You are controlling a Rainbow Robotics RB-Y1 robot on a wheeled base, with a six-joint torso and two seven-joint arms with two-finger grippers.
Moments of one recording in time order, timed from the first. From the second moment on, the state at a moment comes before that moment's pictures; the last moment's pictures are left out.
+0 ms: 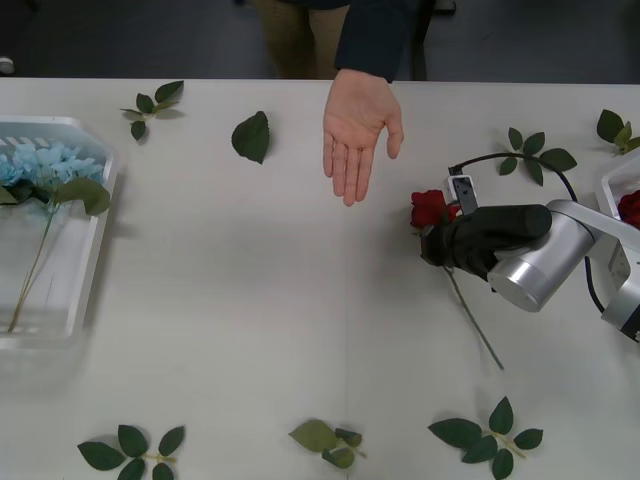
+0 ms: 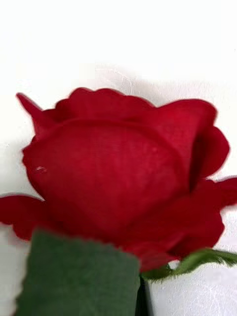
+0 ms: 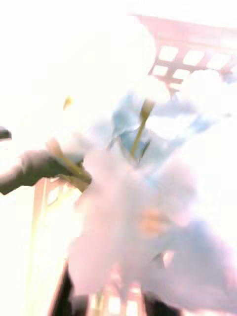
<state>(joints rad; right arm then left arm) -0.56 -0.79 0.81 -1.51 -0.55 0.70 0.87 -0.44 1.20 -0.01 -1.17 1.16 1.23 -1.64</state>
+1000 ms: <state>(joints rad) -0.02 -0.96 0.30 -2.48 -0.42 0.58 0.87 -0.44 1.20 -0.01 -1.16 1.18 1.22 -1.64</state>
